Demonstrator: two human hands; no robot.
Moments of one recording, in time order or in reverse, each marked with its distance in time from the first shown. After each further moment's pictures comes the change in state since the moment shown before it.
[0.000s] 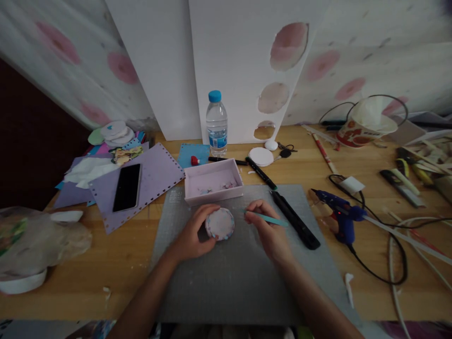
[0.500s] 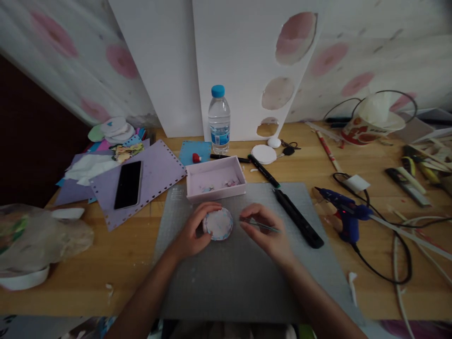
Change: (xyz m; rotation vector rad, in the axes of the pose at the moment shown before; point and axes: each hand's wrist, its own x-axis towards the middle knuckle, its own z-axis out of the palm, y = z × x) left_hand 0.001 -0.003 -0.003 -0.171 0.017 0.007; right_hand -0.005 -0.004 0.001 -0.331 -0.172 -0.267
